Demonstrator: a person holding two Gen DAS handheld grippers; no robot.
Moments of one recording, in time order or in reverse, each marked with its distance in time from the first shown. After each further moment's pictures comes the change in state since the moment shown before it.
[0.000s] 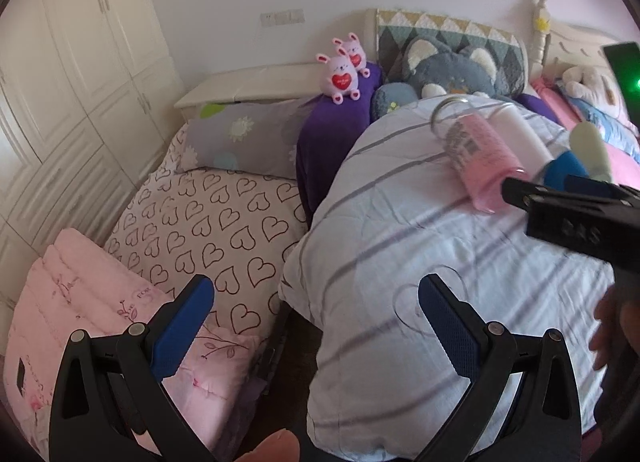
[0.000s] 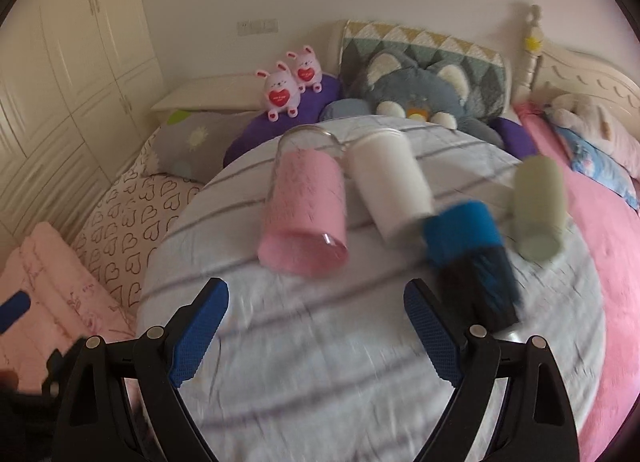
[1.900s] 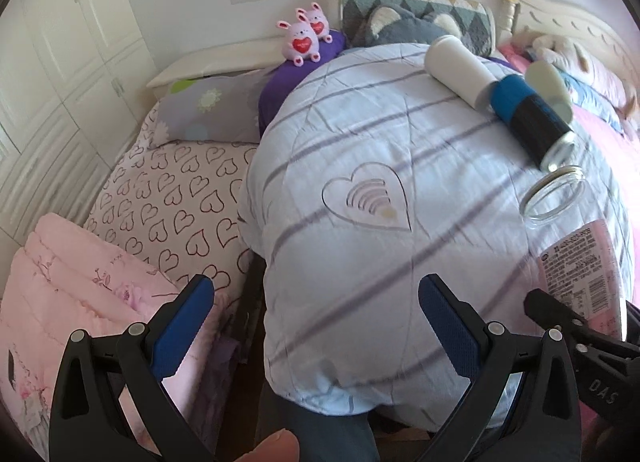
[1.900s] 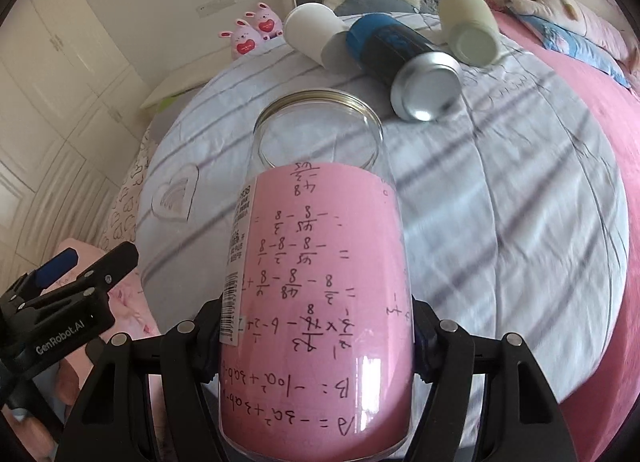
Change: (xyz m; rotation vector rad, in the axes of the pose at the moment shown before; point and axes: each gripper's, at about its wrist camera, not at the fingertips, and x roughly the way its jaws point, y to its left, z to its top) left arm -0.025 -0.042 -0.070 0.045 0.072 -0.093; right arm -0.051 -0.031 -0.140 0.253 0.124 0.072
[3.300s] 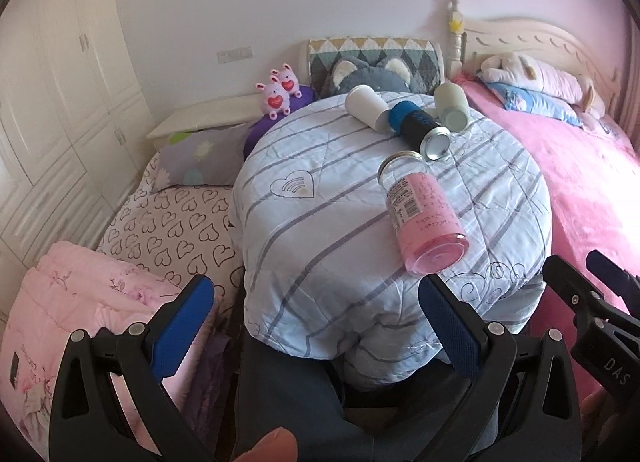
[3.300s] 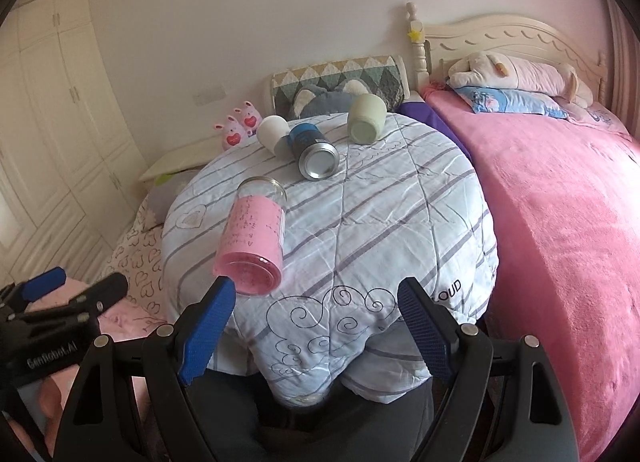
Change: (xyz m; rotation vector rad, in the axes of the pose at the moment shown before) left arm -0.156 -0.058 -0.090 0.061 -0.203 -0.027; right arm -0.162 -0.055 -0.119 0.011 -0.381 -0.065
